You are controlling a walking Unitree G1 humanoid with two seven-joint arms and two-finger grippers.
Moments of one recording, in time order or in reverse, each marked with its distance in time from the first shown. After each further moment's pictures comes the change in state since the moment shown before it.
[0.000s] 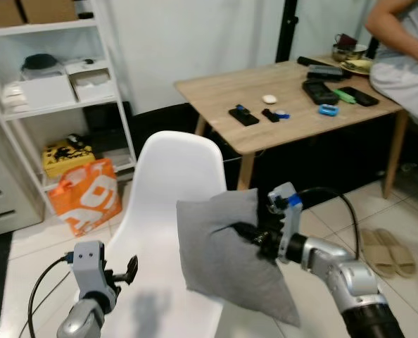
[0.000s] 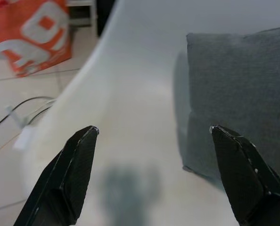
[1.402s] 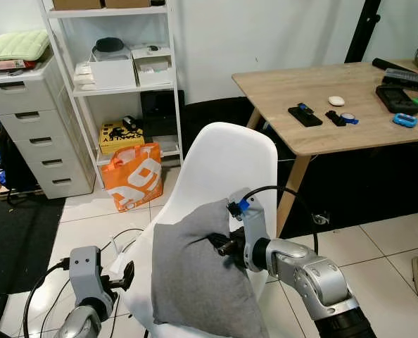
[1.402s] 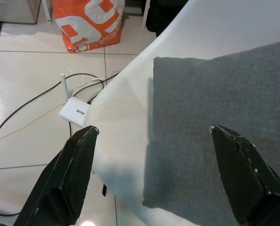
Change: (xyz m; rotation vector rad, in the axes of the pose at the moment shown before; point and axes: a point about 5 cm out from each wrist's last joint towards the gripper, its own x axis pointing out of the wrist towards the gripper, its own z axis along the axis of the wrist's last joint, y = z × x) left arm -0.006 0.004 -0.006 -0.005 0.022 0.022; right arm 0.027 0.029 0.001 -0.073 0.177 -0.179
